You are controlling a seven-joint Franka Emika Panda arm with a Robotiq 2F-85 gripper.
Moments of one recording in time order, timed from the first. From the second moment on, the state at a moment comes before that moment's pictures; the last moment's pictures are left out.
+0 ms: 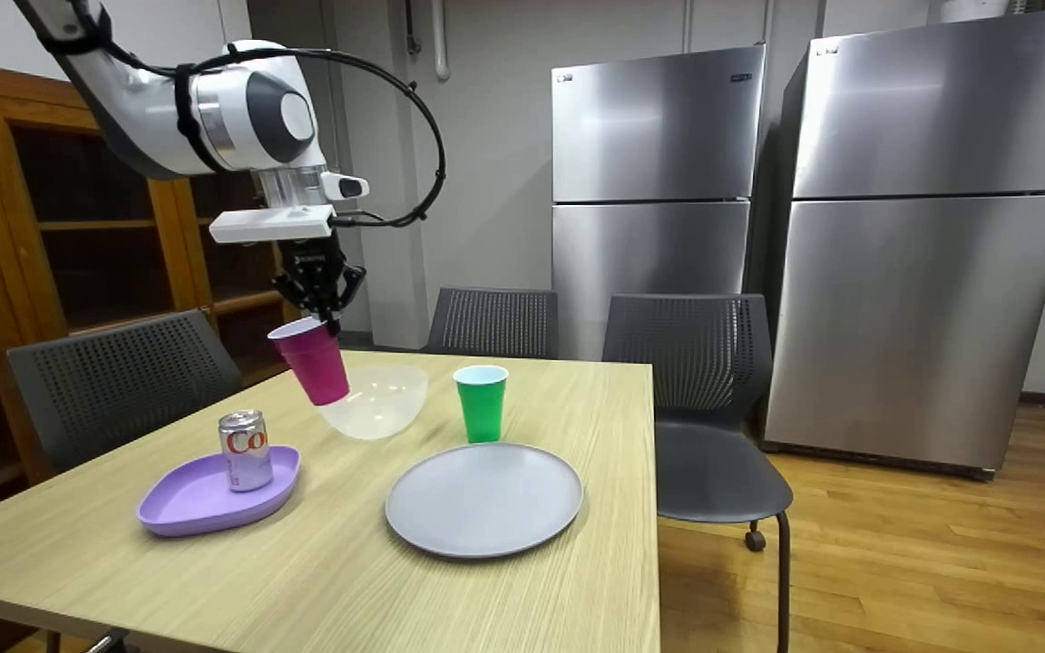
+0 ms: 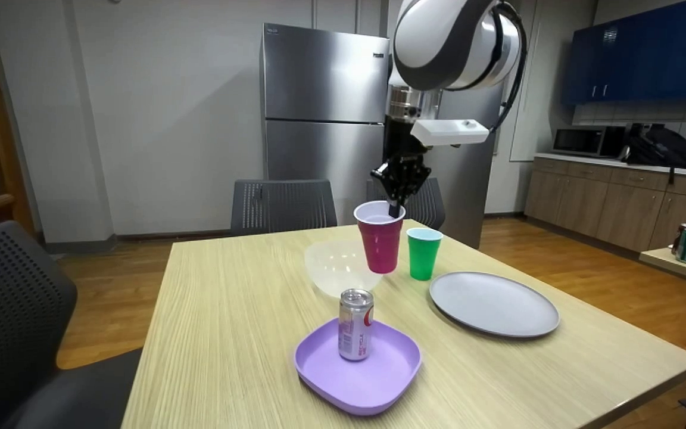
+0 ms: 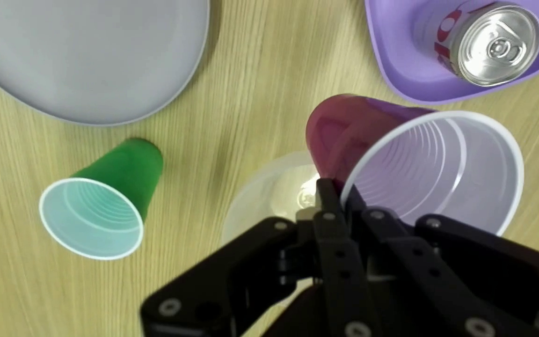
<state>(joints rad) 0.15 0.18 0.05 -2.17 -0.12 2.51 0.04</state>
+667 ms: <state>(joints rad) 0.09 0.16 -0.01 -2.26 -0.12 2.51 0.08</state>
